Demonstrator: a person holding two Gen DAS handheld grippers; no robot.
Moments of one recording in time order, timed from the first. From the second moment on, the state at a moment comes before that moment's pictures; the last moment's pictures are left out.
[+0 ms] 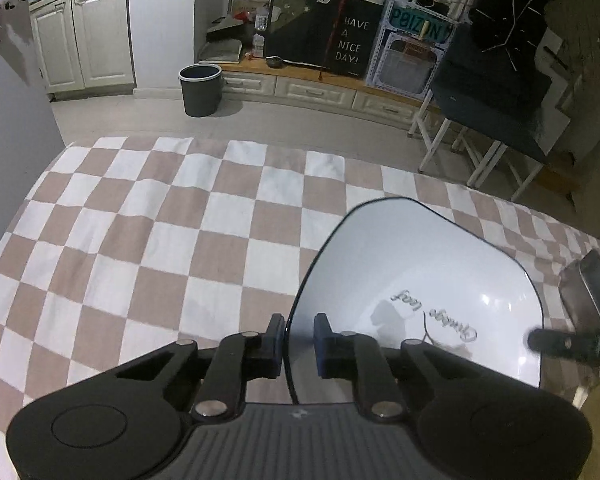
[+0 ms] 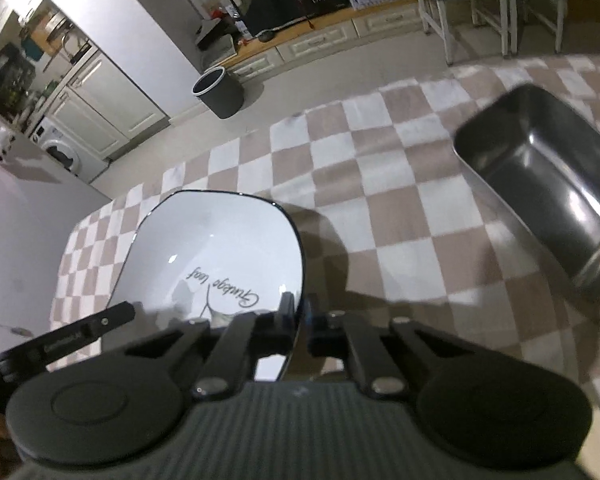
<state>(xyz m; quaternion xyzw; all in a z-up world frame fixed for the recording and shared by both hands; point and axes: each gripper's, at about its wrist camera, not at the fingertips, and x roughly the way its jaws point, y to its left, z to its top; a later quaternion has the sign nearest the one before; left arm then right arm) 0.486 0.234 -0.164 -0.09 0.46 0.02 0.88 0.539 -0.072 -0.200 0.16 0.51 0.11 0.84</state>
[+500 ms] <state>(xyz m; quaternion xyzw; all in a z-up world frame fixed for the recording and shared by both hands) 0.445 0.221 -0.160 -0.11 0.49 0.00 0.86 0.590 -0.045 -0.208 0.13 0.46 0.13 0.87</state>
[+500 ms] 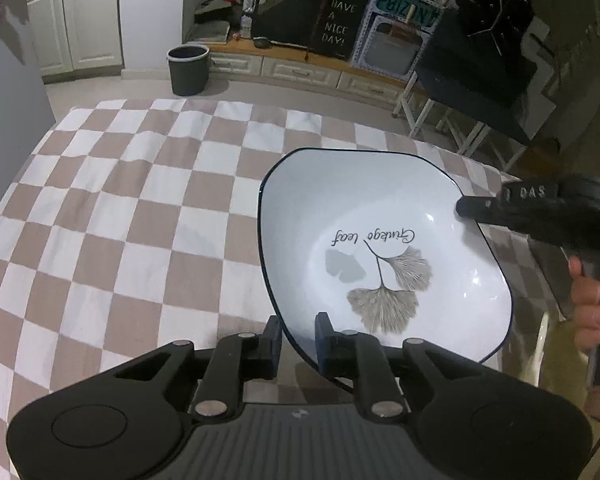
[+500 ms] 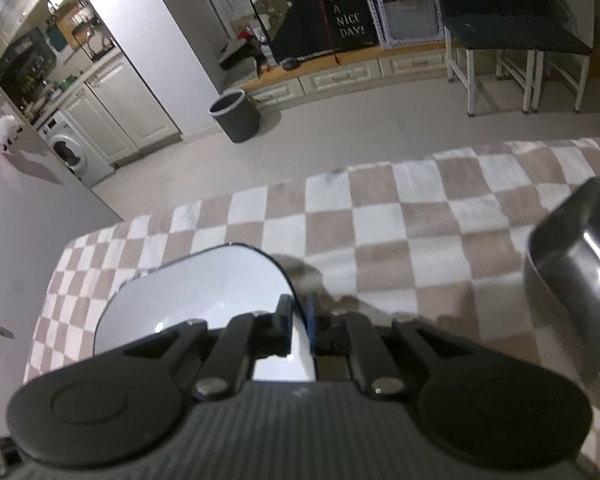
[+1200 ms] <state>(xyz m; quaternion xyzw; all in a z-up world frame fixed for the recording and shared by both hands) 0.480 0.252 -0.177 -0.18 0.47 0.02 0.86 0.575 -0.054 -0.225 0.13 0.50 0.19 0.83</state>
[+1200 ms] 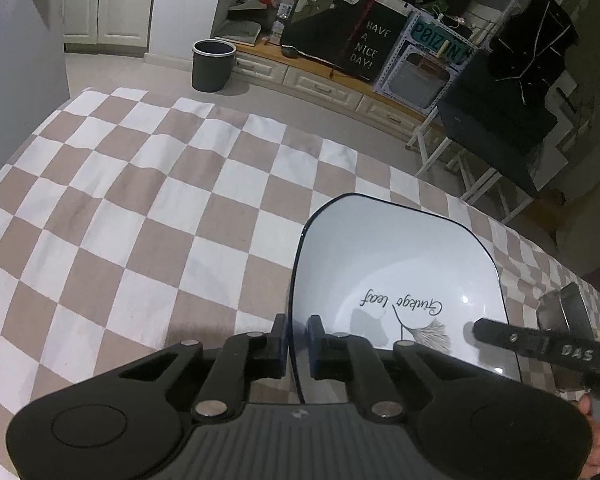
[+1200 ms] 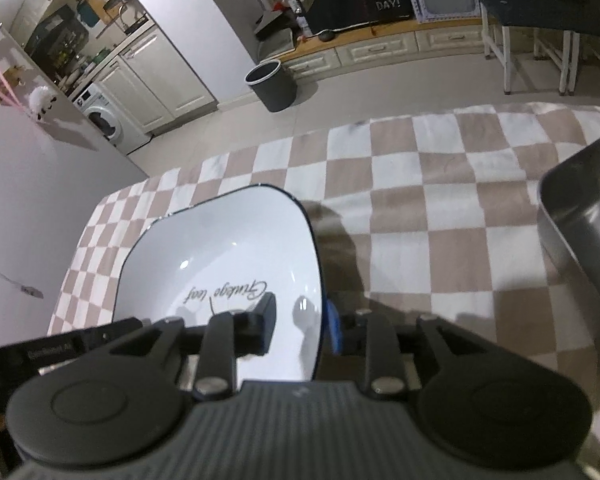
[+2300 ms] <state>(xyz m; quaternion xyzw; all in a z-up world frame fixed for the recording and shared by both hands) 0.388 0.196 -0.064 -0.13 0.38 0.00 0.92 0.481 -0.099 -0.121 0.11 0.38 0.20 0.90</state>
